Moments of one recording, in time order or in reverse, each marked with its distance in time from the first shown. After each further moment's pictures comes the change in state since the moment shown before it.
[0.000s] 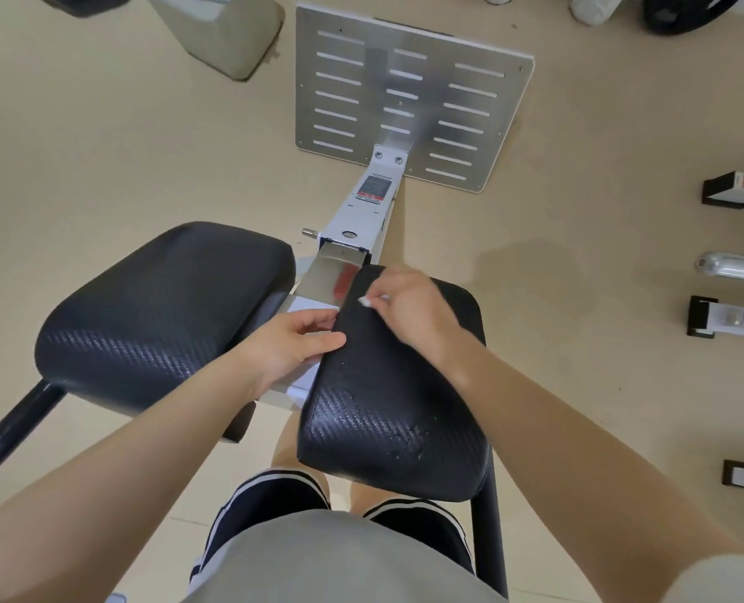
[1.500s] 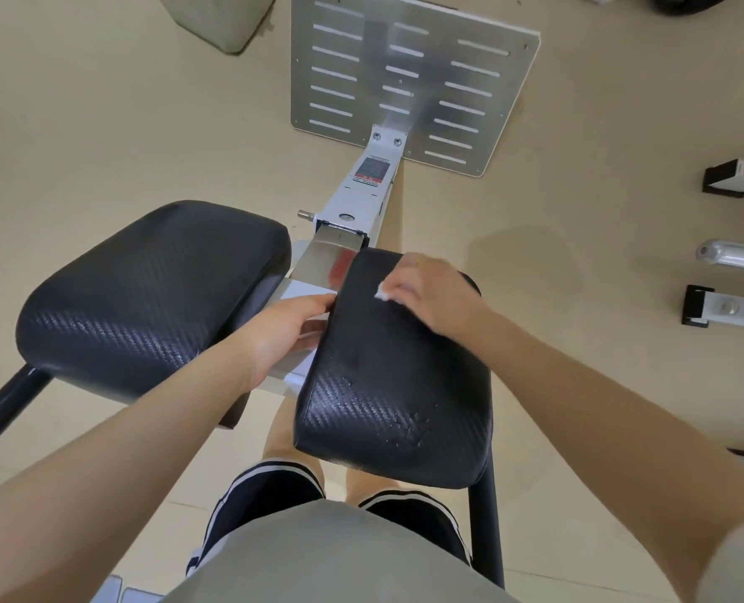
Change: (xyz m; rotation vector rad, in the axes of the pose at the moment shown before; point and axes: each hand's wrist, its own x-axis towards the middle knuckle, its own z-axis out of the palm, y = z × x) left_hand -0.004 0.019 0.016 -0.044 0.112 -0.198; right_hand -0.008 0.020 -0.021 -0.014 -0.164 -0.148
